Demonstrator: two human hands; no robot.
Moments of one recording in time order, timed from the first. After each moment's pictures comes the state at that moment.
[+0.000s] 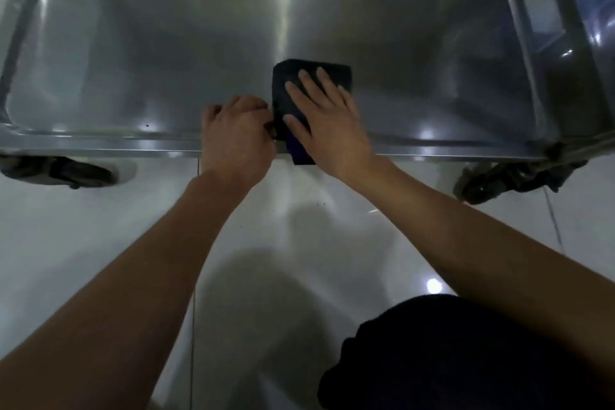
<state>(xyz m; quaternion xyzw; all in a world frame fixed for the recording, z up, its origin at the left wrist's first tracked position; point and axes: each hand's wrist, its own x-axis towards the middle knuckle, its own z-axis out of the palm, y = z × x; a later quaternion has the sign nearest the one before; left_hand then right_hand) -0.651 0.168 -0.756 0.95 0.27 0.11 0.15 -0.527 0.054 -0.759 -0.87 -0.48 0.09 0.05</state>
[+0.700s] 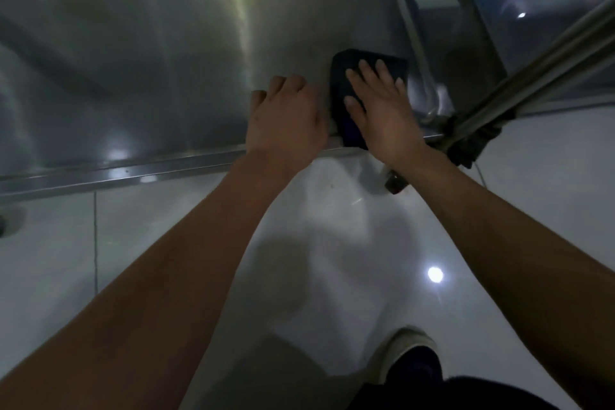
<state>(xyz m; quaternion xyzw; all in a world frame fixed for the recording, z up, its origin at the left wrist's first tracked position) -0.477 -0.007 -0.743 0.97 0.17 0.06 0.16 -0.367 -0.147 -0.771 -0.93 -0.34 0.07 0.11</state>
